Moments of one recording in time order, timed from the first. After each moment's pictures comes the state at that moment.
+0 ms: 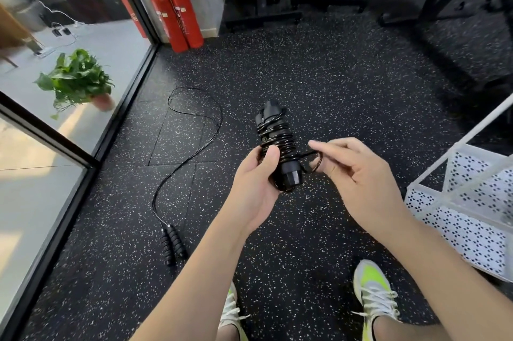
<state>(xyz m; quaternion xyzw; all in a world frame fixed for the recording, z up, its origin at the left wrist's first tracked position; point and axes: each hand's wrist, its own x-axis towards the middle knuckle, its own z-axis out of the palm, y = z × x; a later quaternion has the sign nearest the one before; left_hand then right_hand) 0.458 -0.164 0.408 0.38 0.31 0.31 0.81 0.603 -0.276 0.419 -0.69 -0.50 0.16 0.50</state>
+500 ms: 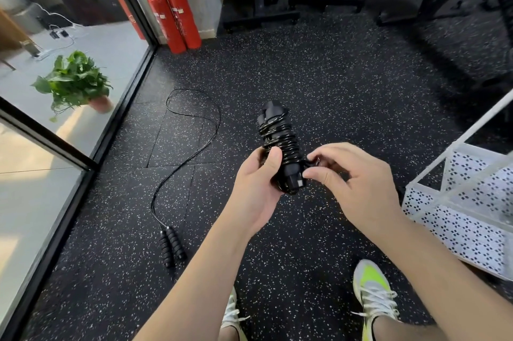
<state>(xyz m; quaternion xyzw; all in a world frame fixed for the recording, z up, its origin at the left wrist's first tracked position) 0.463 -0.169 0.411 0.37 0.31 0.32 0.82 0.602 -0.275 0.421 -0.66 -0.54 0.08 0.51</state>
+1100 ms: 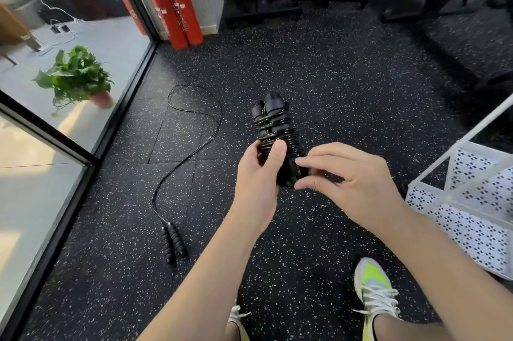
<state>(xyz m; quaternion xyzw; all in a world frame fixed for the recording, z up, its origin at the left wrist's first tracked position) 0.466 -0.170 0.403 0.43 0.35 0.36 0.75 0.603 -0.269 0.418 -0.61 -0.64 0.03 0.46</state>
